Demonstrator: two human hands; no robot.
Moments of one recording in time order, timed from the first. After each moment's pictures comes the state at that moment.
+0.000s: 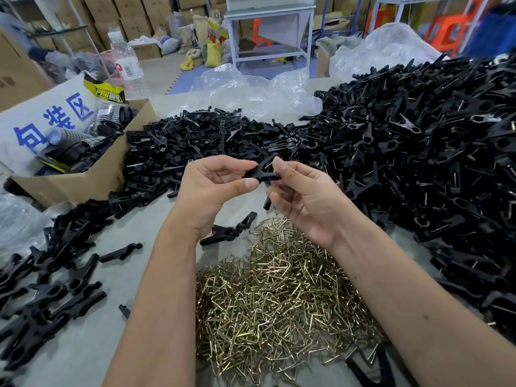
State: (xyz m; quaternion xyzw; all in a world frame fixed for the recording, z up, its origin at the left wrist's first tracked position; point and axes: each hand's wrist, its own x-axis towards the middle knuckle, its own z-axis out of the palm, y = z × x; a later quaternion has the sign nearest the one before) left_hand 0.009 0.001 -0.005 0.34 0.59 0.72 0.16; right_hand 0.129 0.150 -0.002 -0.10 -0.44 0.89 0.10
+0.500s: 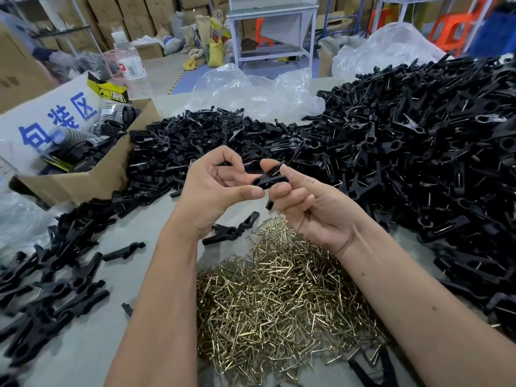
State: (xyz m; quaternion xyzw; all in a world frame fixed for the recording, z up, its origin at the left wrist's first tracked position) left_hand 0.008 -0.004 -0.004 0.35 0.62 0.68 0.16; right_hand 0.132 0.161 -0.008 0.01 -0.25 0.96 -0.08
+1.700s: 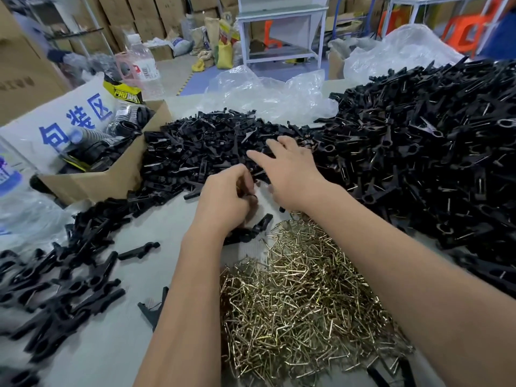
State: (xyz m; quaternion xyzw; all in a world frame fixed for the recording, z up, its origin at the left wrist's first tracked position) left_hand -0.014 0.004 -0.029 0.29 0.89 0.37 -0.01; right_hand 0.048 0.155 0.007 -0.07 -1.00 0.01 0.05
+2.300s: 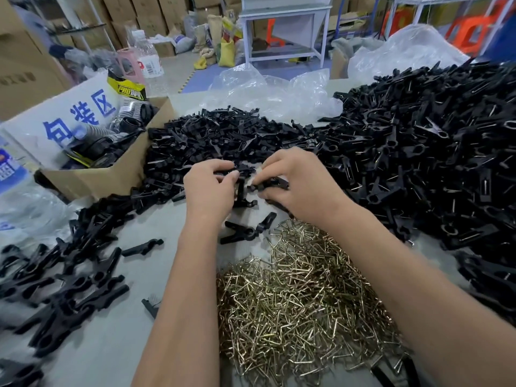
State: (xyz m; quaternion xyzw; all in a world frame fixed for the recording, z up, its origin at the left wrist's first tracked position) left_hand -0.017 -0.005 -0.018 0.16 0.85 0.49 -0.08; right_hand 0.088 0.145 0.009 0.00 -0.94 0.26 0.20
